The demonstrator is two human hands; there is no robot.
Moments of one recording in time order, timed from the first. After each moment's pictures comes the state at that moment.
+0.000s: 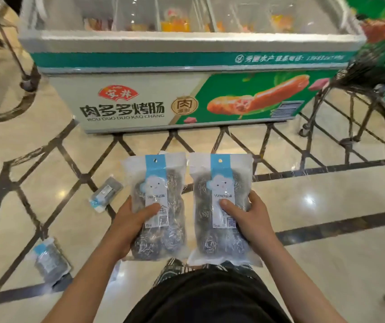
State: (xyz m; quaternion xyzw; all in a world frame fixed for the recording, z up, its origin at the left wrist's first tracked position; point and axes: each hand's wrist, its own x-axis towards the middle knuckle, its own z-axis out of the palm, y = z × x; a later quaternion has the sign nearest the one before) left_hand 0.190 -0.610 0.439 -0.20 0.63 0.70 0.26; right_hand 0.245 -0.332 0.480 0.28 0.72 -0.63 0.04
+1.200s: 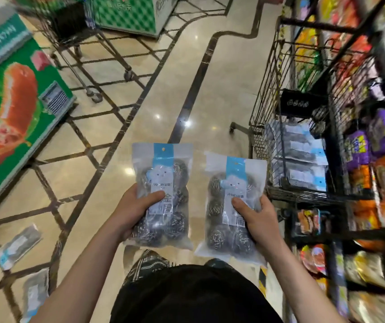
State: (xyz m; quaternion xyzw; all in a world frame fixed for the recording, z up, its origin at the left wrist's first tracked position) left_hand 0.508 -0.188 0.460 0.24 0.64 0.42 0.59; right_hand 0.810 -0.149 0.470 0.63 0.41 -0.57 -0.35
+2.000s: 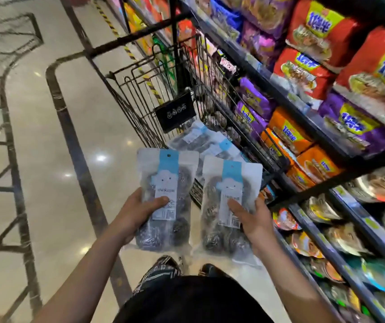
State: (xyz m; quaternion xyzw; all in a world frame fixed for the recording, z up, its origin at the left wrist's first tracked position) left_hand 0.711 0.210 0.458 0.49 0.51 0.14 0.70; right_hand 0.944 0.035 0.441 0.73 0.10 -0.40 -0.55
